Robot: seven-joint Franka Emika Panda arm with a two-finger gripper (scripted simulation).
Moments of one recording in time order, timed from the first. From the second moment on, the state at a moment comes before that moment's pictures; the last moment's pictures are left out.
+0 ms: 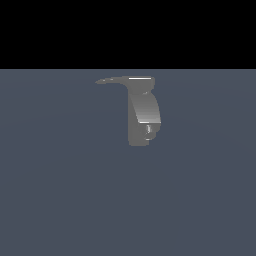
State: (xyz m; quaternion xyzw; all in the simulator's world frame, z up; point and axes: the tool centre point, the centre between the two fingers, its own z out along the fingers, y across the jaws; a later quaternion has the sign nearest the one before) arm -0.248 -0.012 0.497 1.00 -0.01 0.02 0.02
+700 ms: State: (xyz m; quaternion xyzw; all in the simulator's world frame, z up) arm -0.239 0.003 0.486 1.00 -0.04 0.02 0.02
